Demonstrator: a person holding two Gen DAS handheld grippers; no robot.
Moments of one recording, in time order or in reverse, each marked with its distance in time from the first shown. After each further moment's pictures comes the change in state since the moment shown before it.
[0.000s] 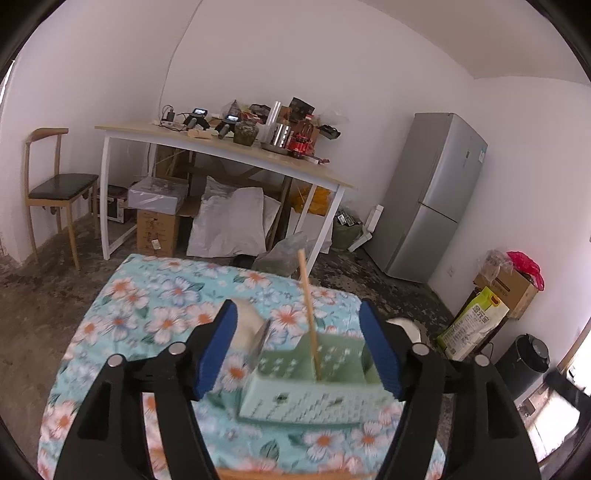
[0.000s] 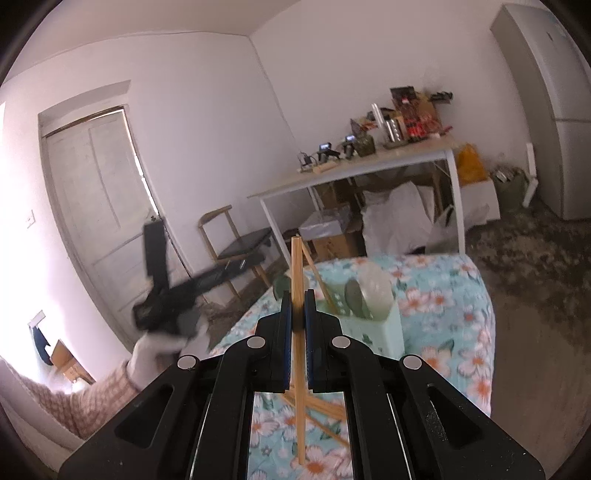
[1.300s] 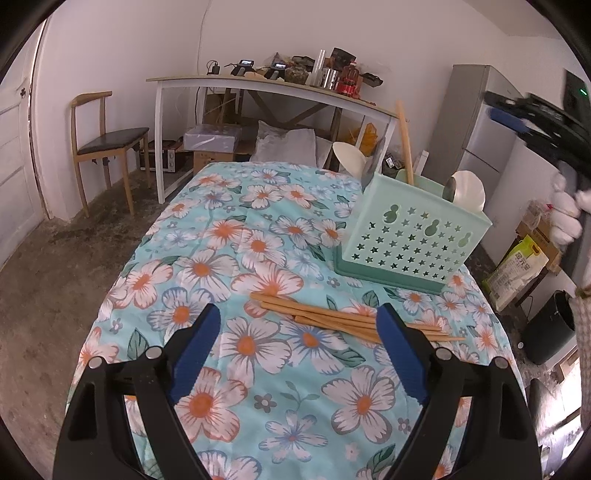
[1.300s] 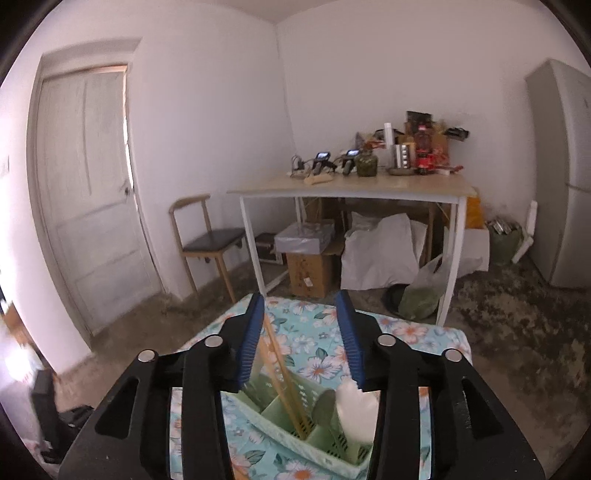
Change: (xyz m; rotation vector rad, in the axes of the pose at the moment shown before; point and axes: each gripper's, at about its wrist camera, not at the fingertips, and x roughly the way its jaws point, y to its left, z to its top) left arm -0.058 0.065 -0.126 0.013 0.191 0.187; right arm 0.104 -0.006 0.059 -0.182 -0.011 -0.109
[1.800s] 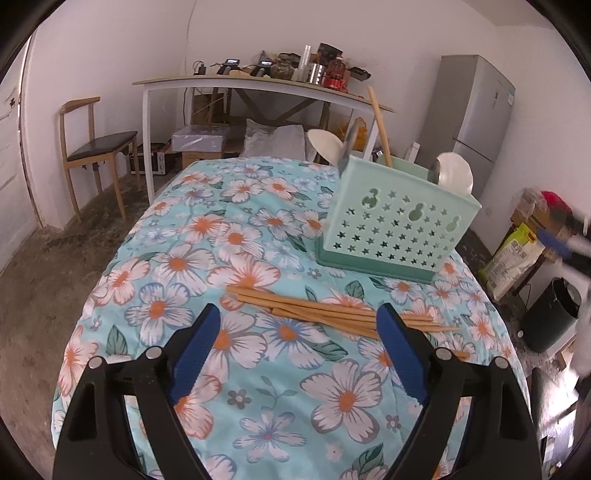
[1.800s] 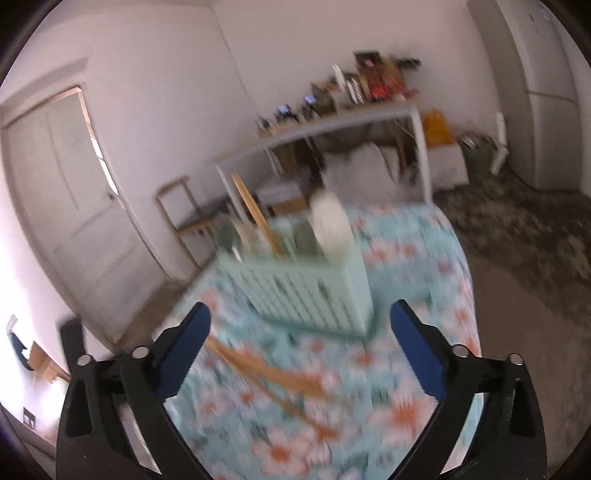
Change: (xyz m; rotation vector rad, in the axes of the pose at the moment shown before) left arm 0.009 -0.022 -0.010 0.053 0.013 -0.017; right arm -0.062 -0.008 -0.129 0.238 0.198 -0.072
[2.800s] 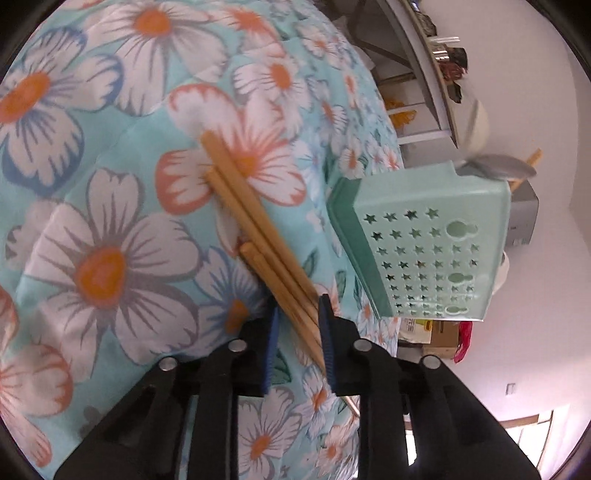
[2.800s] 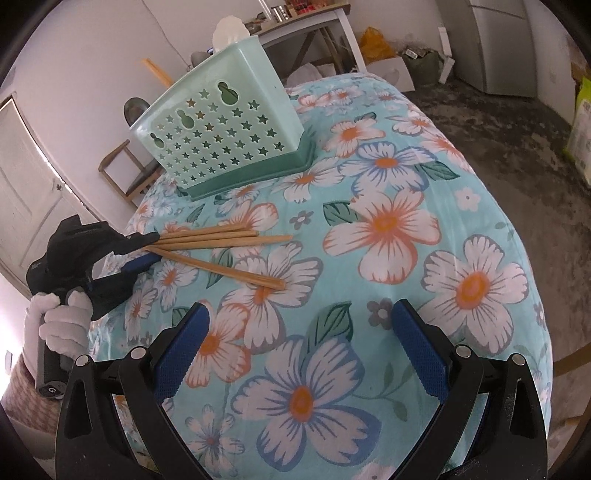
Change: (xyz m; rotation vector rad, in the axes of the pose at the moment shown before) left arm 0.128 0.051 -0.022 -0.817 0.386 -0.384; right arm 0.039 -0.035 -0.120 0.196 0.201 -0.119
